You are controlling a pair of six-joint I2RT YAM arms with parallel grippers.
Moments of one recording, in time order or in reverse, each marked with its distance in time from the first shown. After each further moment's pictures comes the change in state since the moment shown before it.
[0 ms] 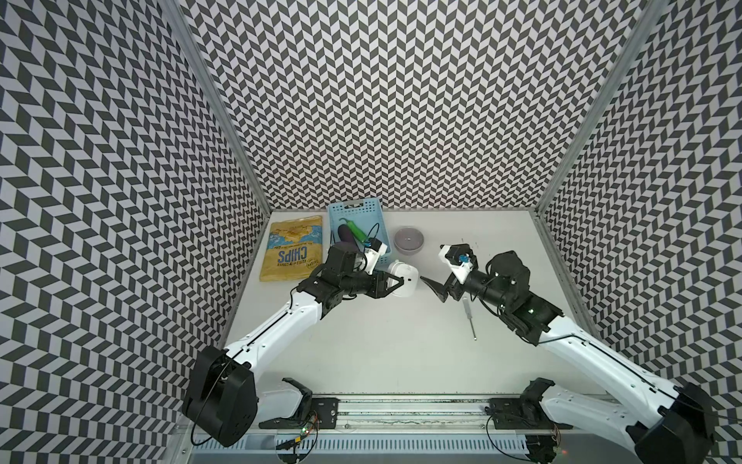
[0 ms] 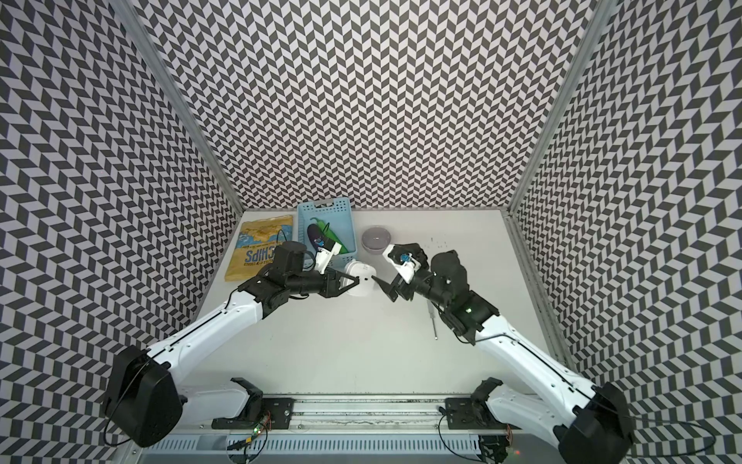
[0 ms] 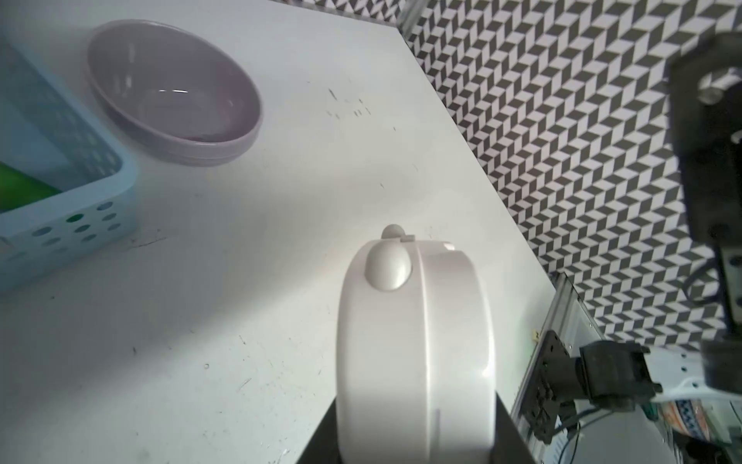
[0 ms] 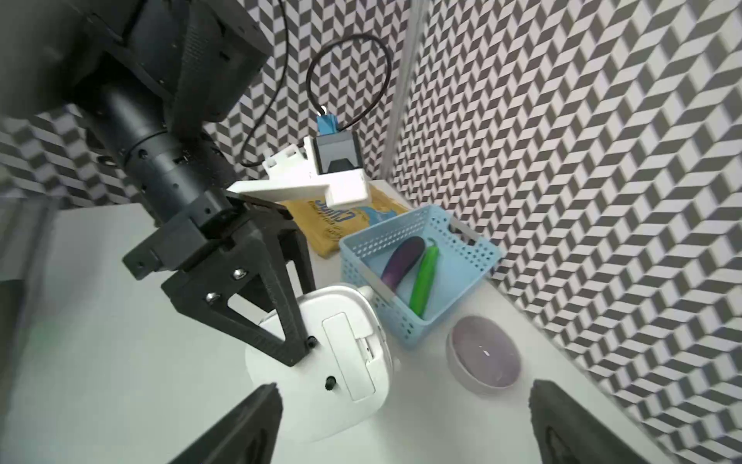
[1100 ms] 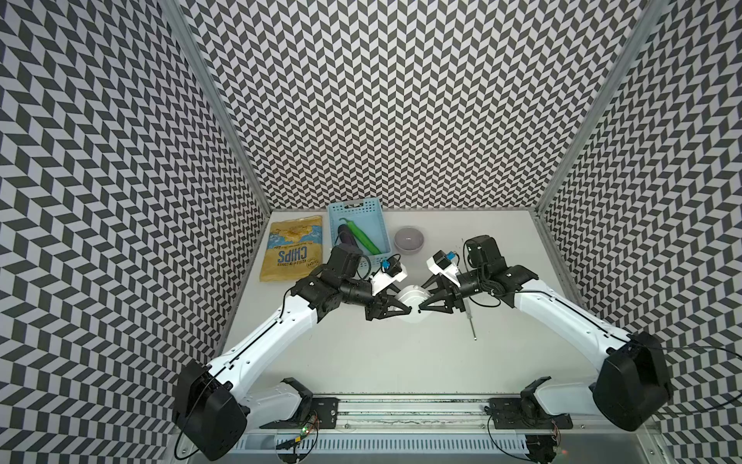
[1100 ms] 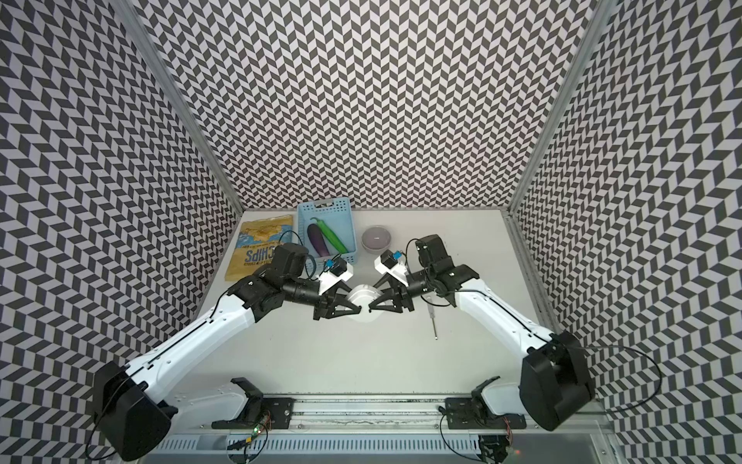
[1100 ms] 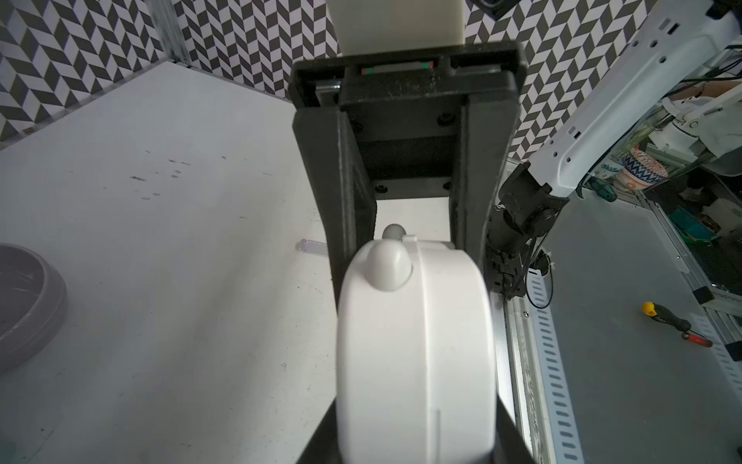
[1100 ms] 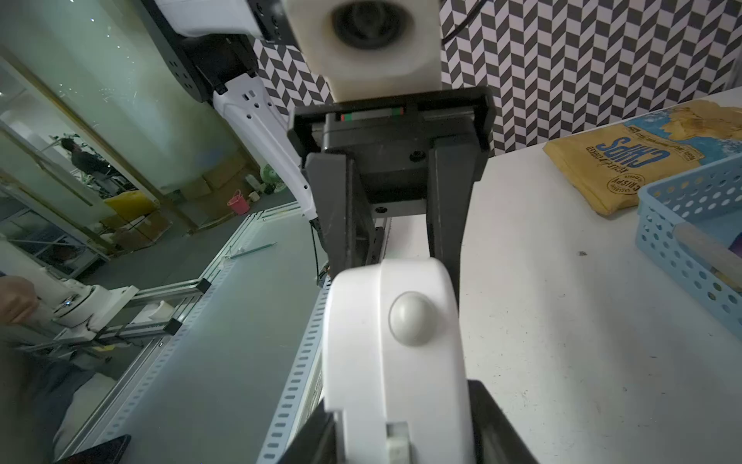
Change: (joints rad) left arm -0.062 -0.072 0.054 -0.214 0.257 0.584; right arm -0.087 0.270 0.163 -0.387 -0.780 -0.106
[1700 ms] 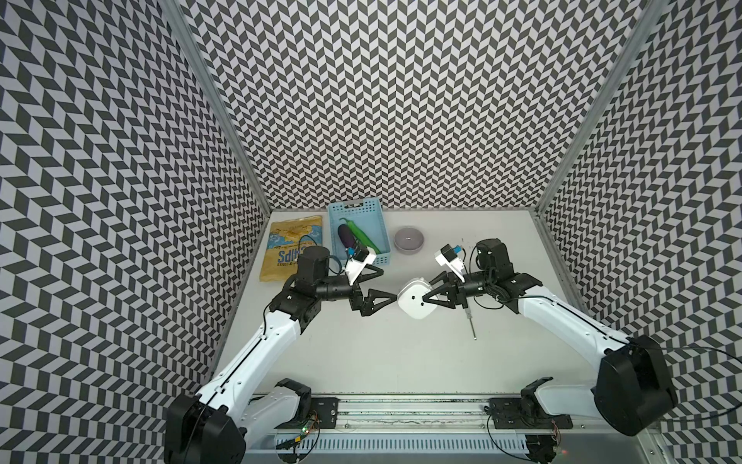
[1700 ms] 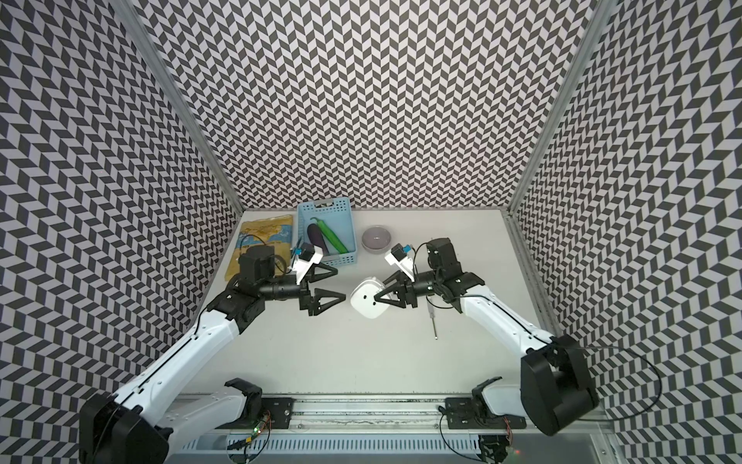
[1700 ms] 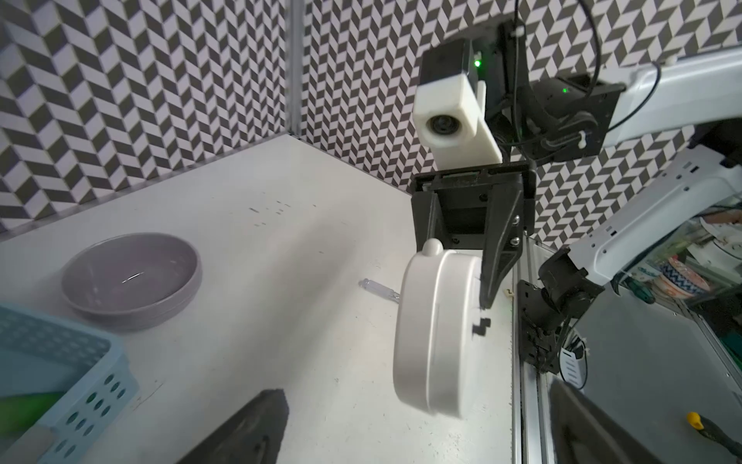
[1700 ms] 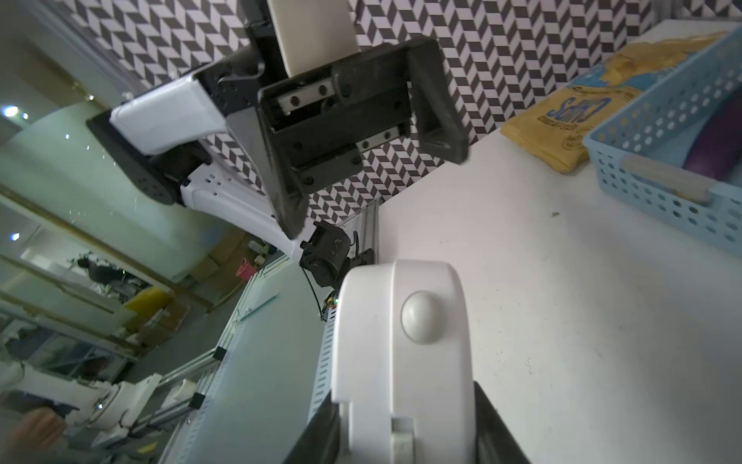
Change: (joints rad) left arm 0.239 -0.205 -0.251 0.422 0.046 -0.369; right arm -0.103 -0.047 -0.164 0.292 0.033 0.453
